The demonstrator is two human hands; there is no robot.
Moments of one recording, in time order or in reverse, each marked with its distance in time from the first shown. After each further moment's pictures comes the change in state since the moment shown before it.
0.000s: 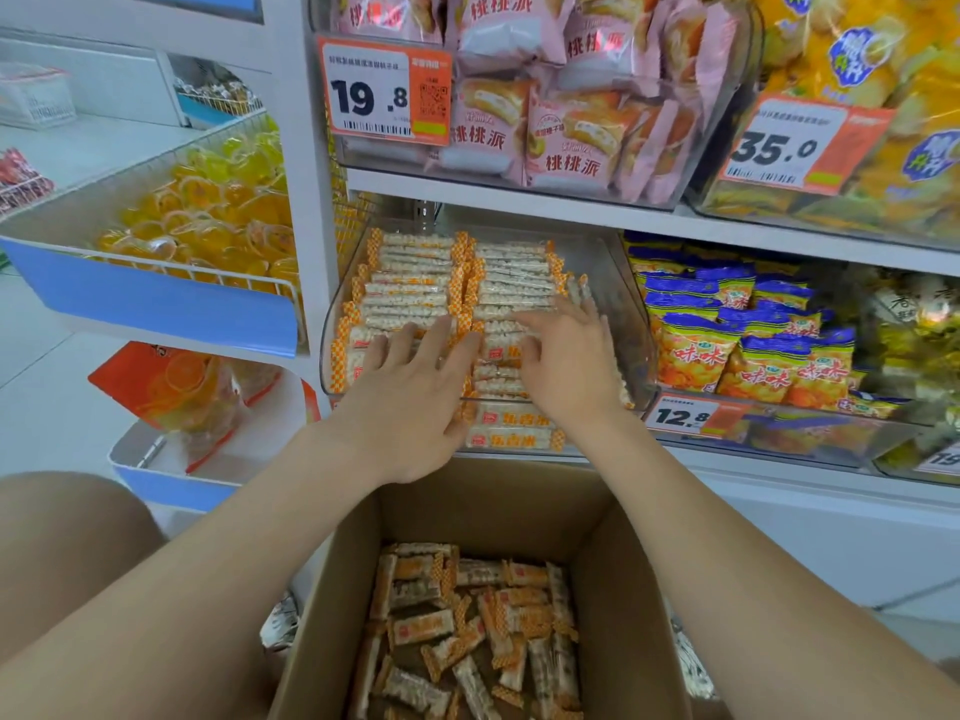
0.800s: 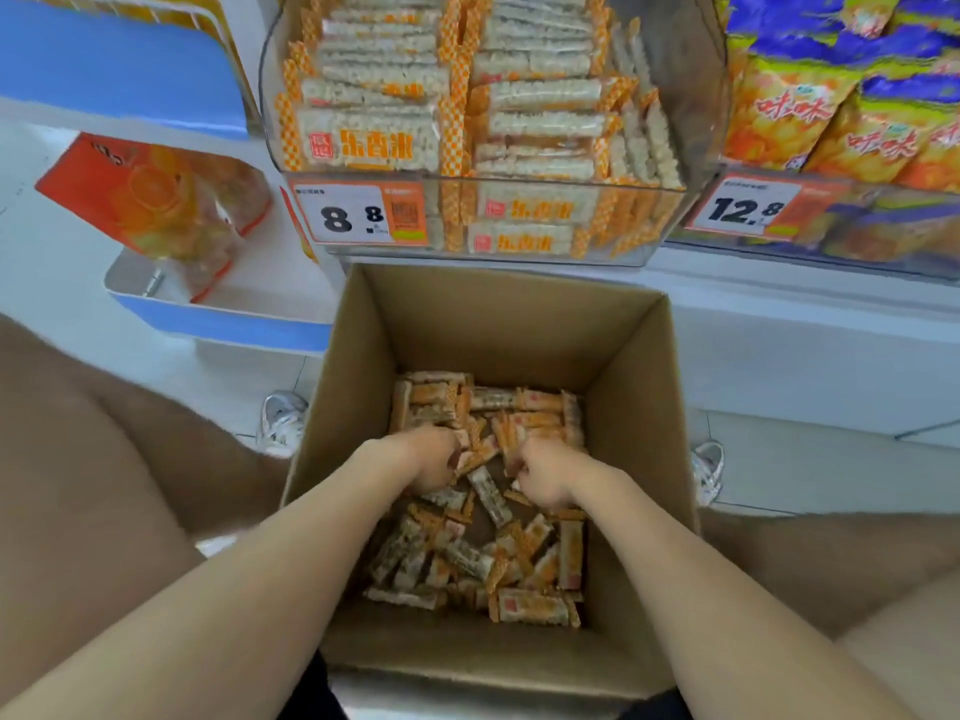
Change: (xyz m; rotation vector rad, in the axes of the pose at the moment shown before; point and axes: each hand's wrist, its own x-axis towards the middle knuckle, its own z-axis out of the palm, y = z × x) left_hand -0.074 0.047 0.245 -0.255 -0.949 -0.046; right_hand -0.225 0.077 0.150 -0.020 -1.283 0.111
